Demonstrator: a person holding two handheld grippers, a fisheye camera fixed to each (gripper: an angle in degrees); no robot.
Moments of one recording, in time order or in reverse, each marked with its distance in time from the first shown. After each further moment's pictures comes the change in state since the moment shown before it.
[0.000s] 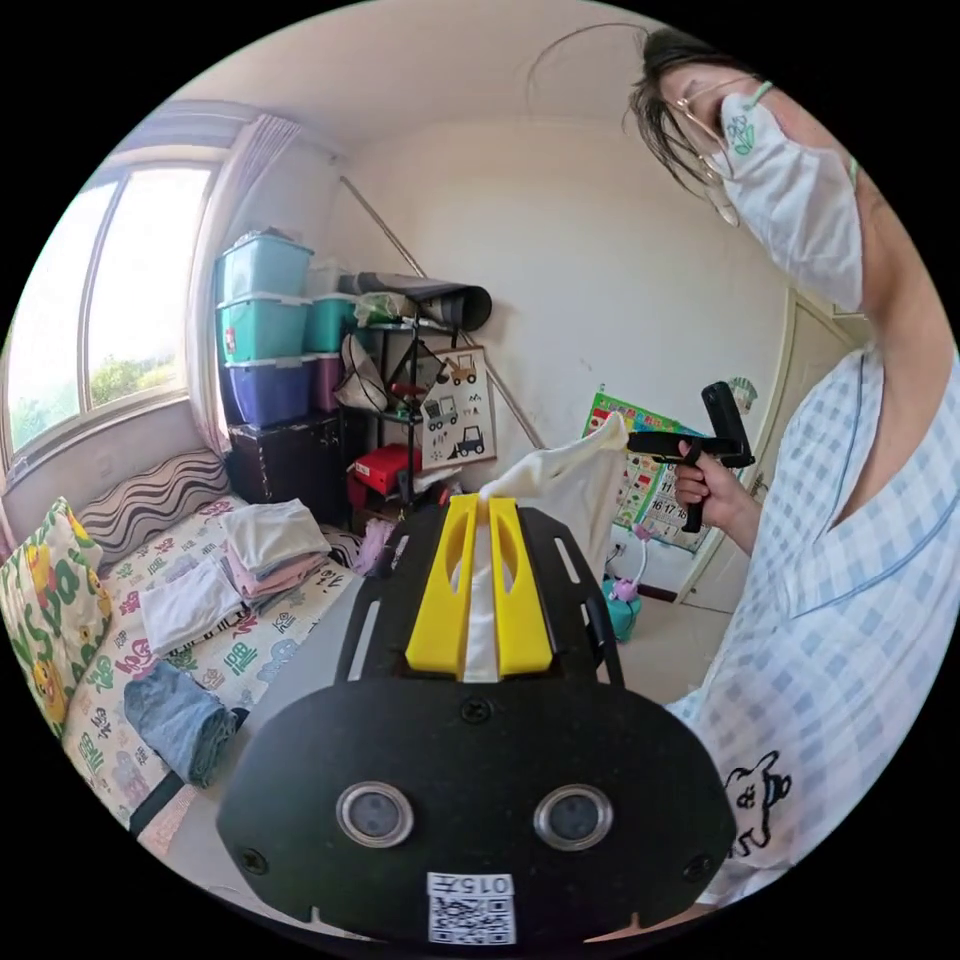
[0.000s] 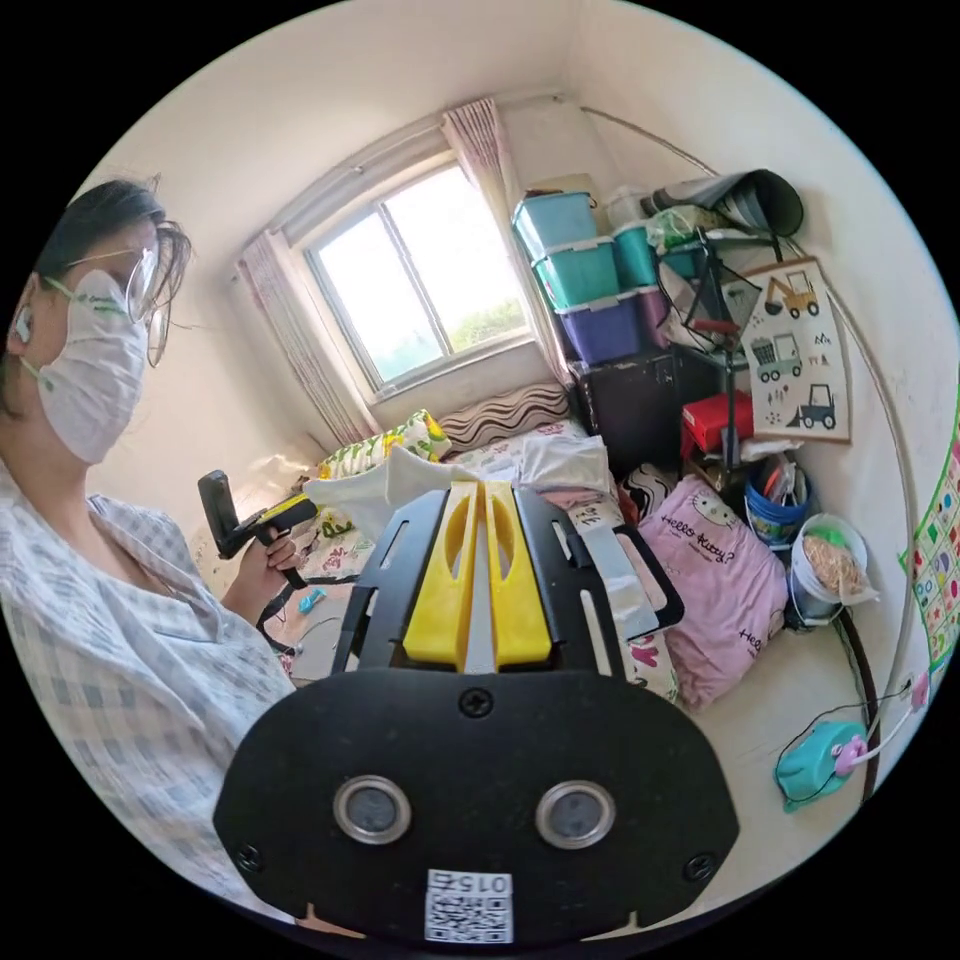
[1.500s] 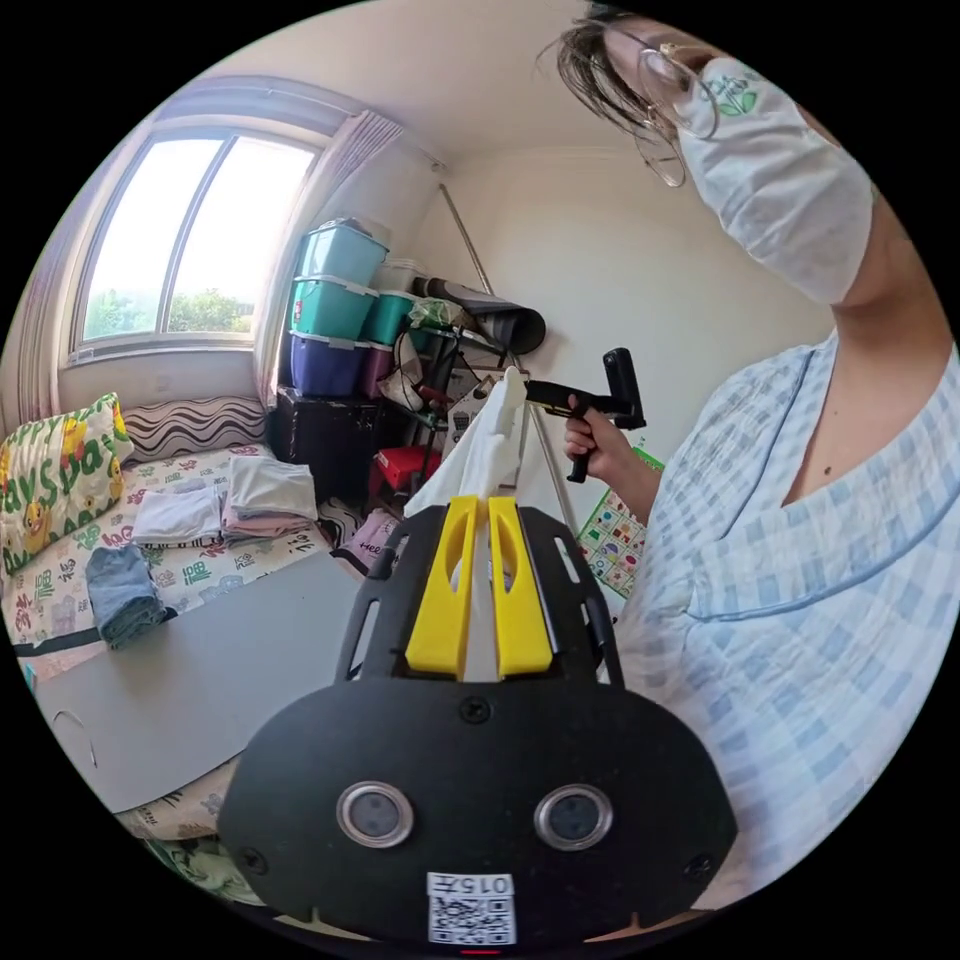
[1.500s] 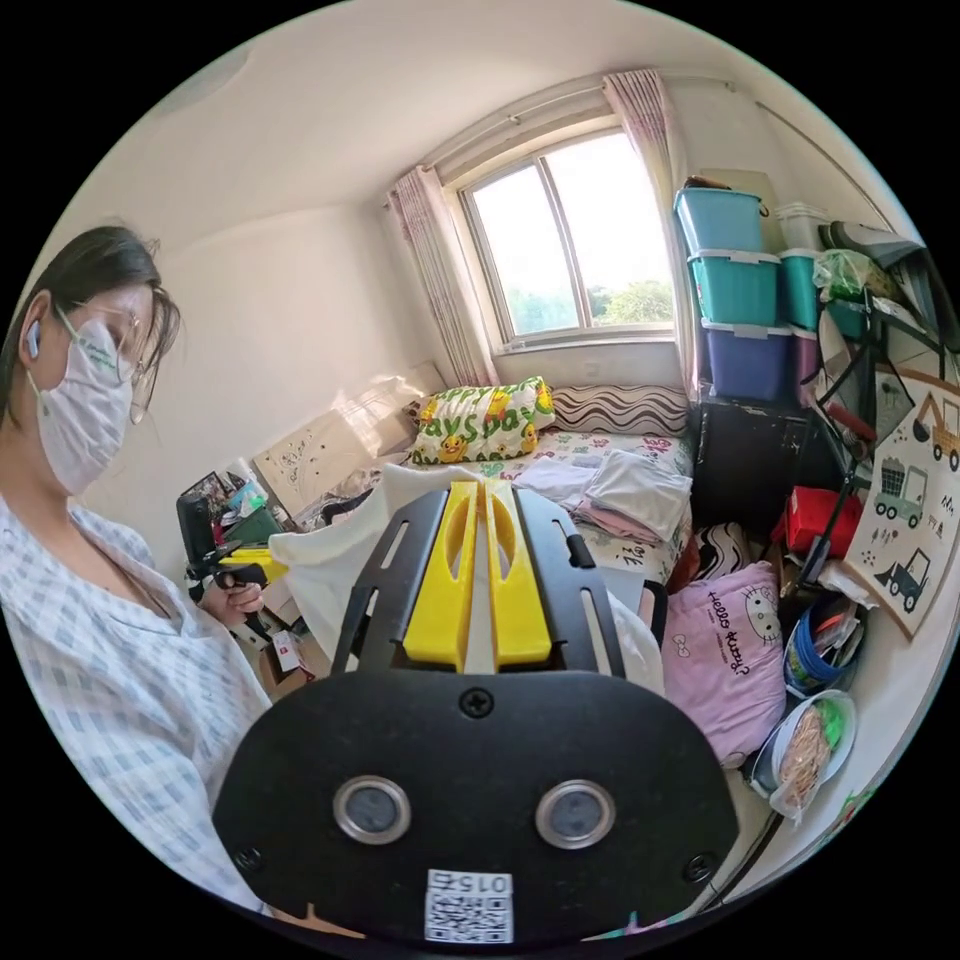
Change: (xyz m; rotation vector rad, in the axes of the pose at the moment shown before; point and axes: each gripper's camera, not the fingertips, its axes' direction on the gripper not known) left arm 0.220 0.189 -0.003 0.023 -0.148 -0.281; right arm -0.184 0.137 -0.114 -0.210 -0.361 -0.286
